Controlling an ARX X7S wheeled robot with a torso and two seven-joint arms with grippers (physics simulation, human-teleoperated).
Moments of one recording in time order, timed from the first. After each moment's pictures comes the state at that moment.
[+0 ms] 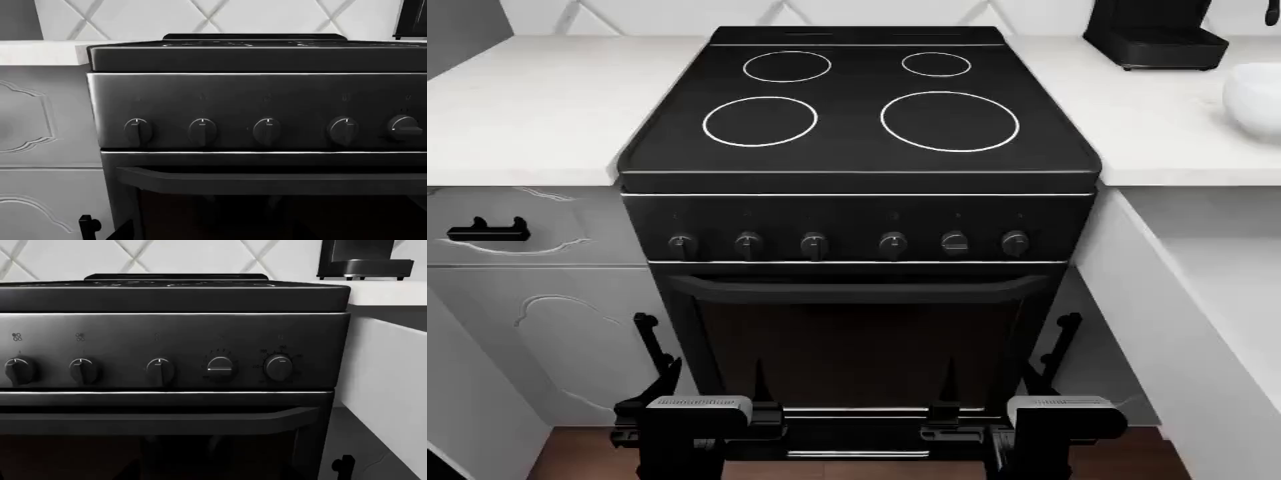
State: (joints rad) left arm 0.00 0.00 0.00 0.00 0.00 0.00 0.00; right arm 0.00 0.00 0.00 0.00 0.00 0.00 0.00
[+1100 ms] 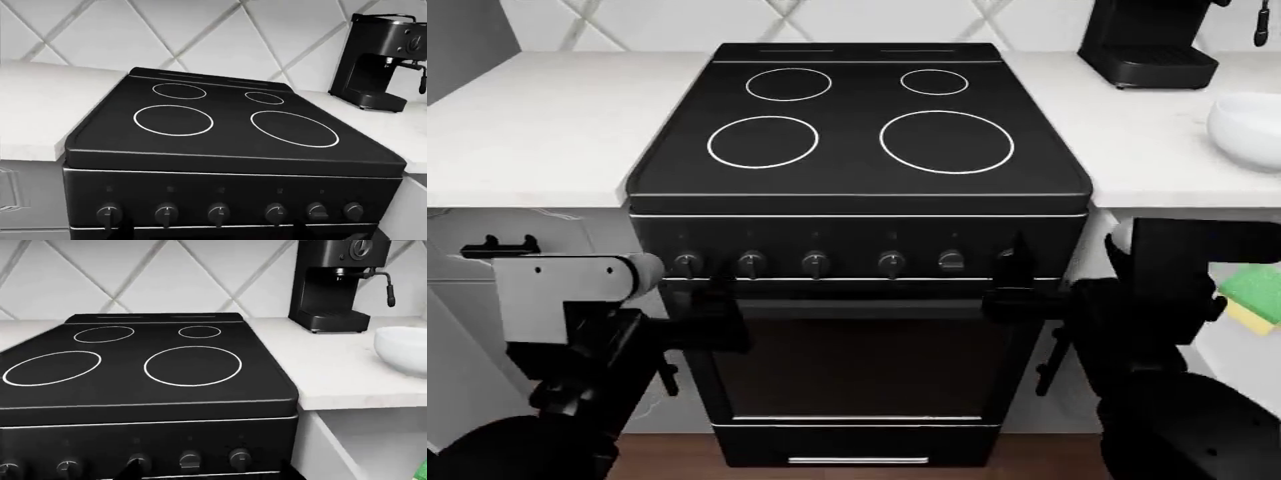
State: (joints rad) left arm -0.39 -0.22 -0.26 0.84 -0.78 -1.28 -0.27; right arm 0.49 0.31 0.12 -0.74 0.72 1.26 0.49
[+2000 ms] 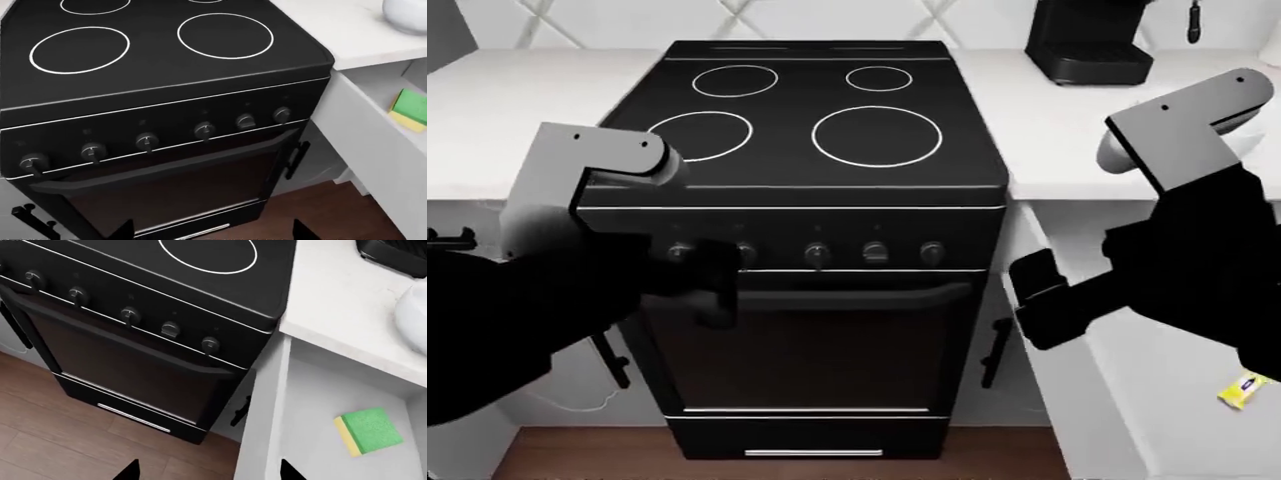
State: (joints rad) left arm -1.03 -0.66 0.20 0.24 -2.15 -1.36 -1.25; right arm 1.38 0.84 -0.63 -0.19 2.46 1.36 1.45
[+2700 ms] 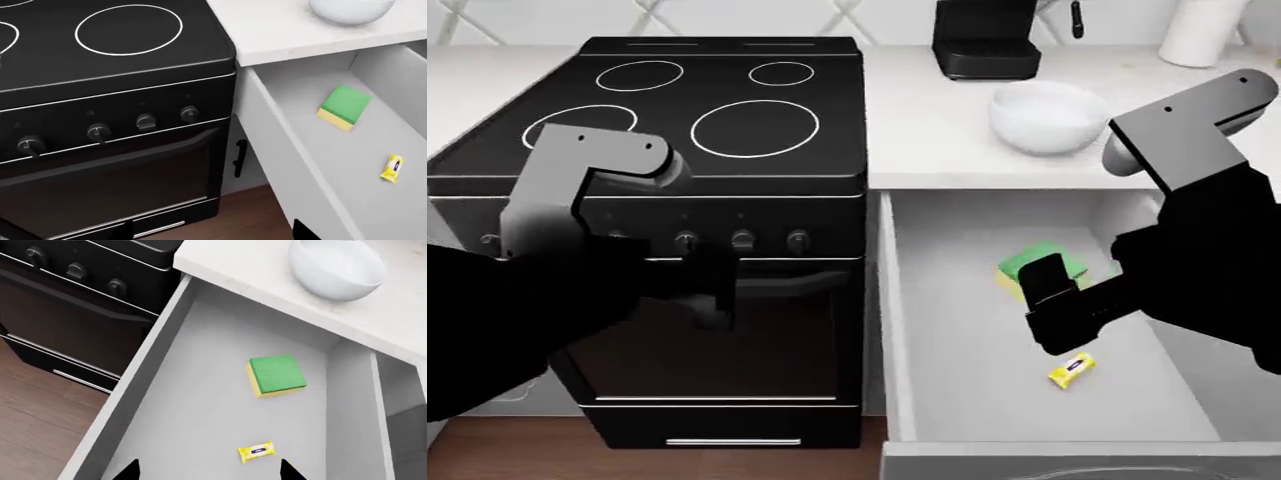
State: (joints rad) left arm -1.06 -0.70 0.27 0.23 -2.18 -1.32 -1.26; right arm 1.46 0.89 -0.74 -0.18 2.49 1.34 1.42
